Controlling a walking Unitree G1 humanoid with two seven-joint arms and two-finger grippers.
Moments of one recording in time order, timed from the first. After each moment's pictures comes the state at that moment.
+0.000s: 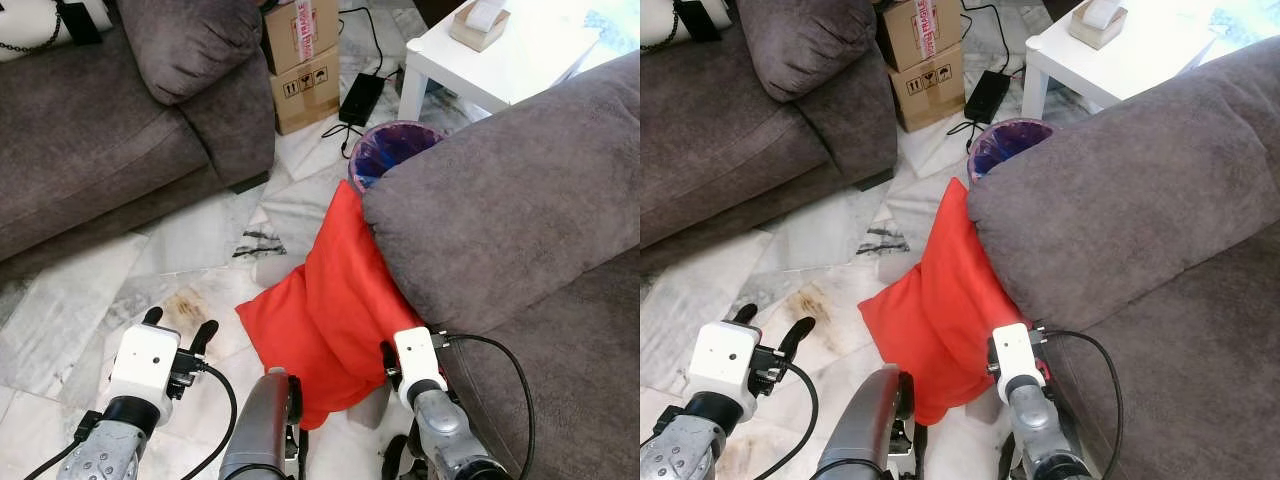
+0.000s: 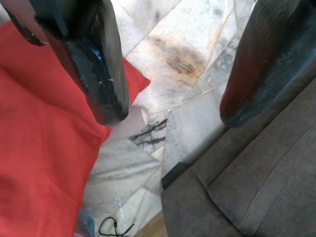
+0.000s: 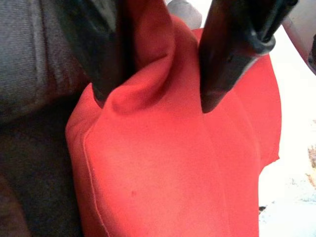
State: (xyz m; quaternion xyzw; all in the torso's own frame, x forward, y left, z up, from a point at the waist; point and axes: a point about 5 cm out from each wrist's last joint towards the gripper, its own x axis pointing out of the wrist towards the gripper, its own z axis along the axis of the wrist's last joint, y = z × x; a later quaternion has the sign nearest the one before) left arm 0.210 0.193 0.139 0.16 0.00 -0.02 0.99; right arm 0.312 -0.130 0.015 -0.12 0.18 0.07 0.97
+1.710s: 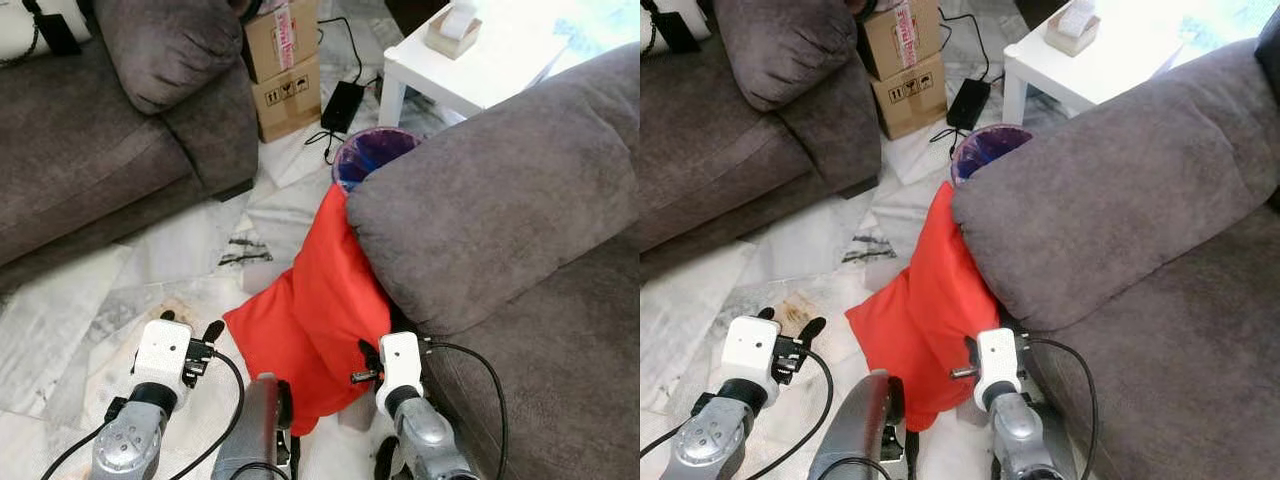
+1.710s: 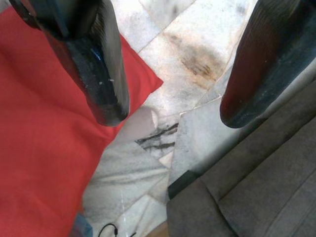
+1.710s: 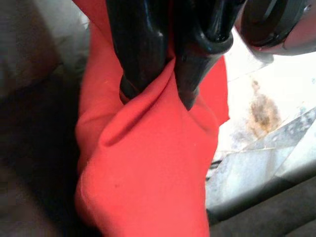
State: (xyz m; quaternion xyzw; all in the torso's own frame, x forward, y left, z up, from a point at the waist) left arm 0.252 0.201 0.097 0.12 0.02 0.01 0.99; right arm 0.303 -0.104 0.017 -0.01 0.15 0.14 0.98
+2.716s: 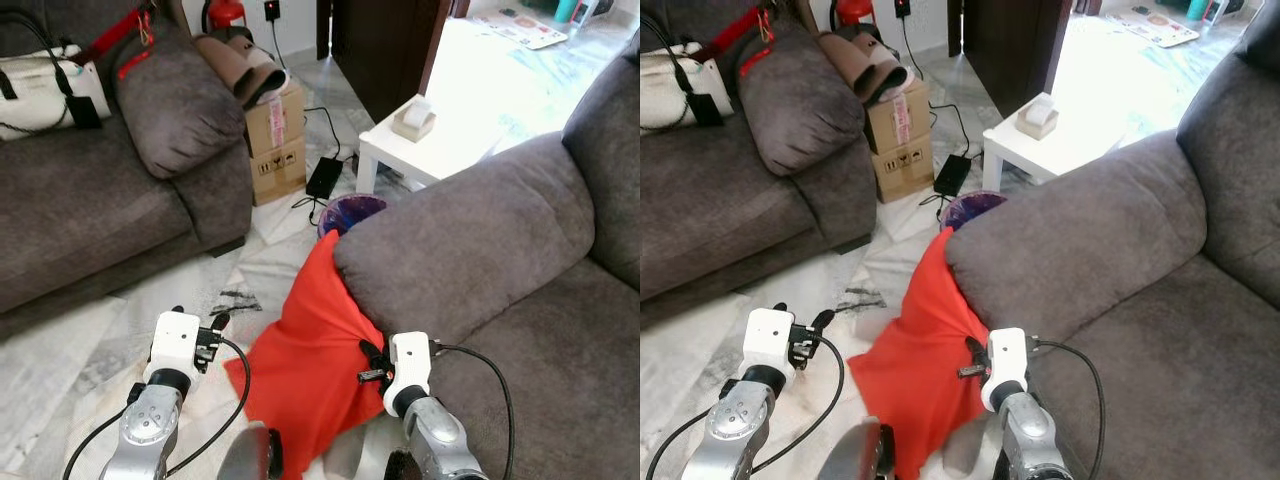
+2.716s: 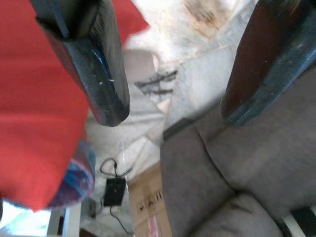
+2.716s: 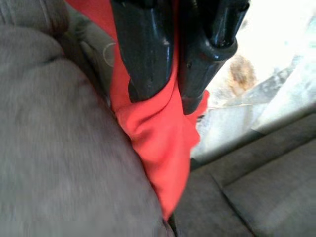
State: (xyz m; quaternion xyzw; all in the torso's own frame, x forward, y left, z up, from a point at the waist) left arm 0.287 0.200 0.080 0.10 0.00 0.01 1.00; right arm 0.303 -0.114 0.017 0.06 0.15 0.17 0.97
